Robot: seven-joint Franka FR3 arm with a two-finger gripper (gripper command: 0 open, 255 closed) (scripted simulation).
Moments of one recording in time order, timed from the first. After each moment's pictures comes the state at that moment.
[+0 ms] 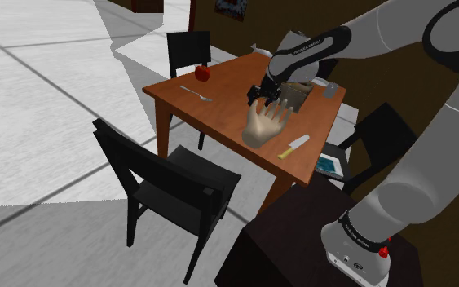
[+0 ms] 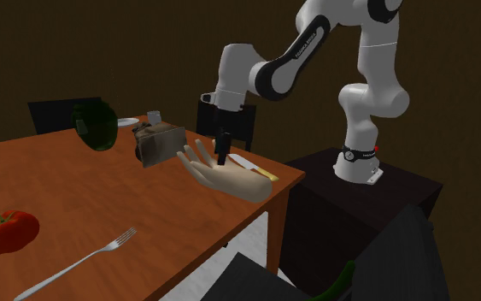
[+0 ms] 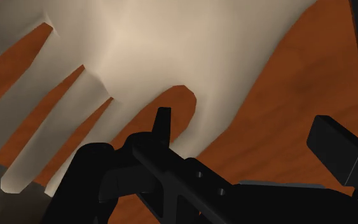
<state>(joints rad) -0.14 0.16 -0.08 -2.18 0.06 2.56 0.10</state>
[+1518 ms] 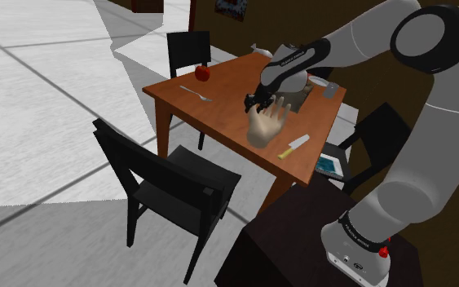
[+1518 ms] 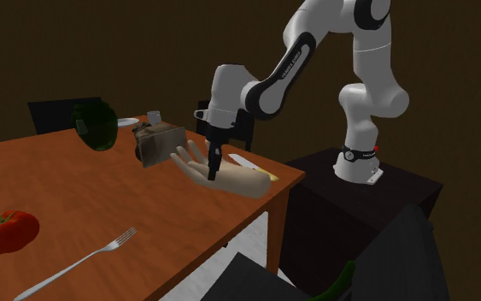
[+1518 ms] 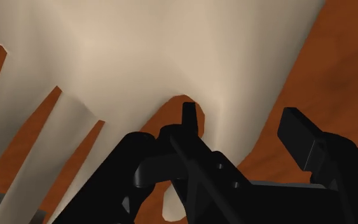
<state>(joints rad) -0.15 0.31 -0.07 -2.12 0.11 2.67 0.08</state>
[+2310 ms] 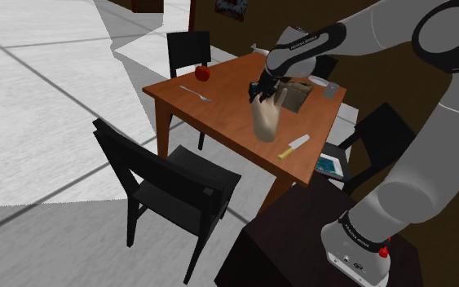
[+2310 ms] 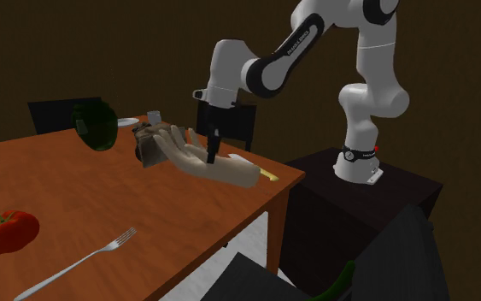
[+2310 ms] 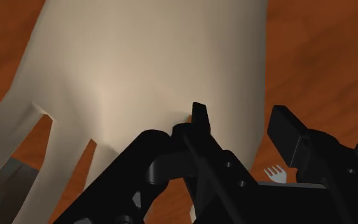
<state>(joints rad) -0.14 0.21 -0.09 -2.09 0.08 2.53 0.11</state>
